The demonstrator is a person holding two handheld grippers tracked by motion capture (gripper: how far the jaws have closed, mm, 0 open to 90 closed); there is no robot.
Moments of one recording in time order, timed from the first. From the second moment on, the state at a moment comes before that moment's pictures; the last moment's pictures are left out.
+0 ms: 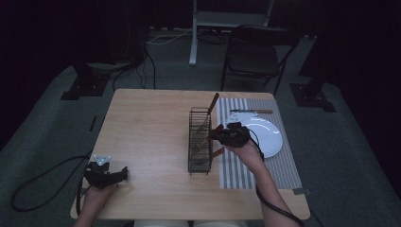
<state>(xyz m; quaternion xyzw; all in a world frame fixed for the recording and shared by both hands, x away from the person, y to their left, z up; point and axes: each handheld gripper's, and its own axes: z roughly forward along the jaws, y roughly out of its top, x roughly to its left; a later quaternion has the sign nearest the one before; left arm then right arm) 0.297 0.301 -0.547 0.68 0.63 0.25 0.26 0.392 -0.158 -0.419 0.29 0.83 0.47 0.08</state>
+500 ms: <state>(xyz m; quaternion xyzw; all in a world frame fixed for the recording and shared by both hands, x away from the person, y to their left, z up) 0.297 0.301 -0.547 0.68 0.63 0.25 0.27 0.384 -0.162 -0.407 0.28 0.83 0.48 0.08</state>
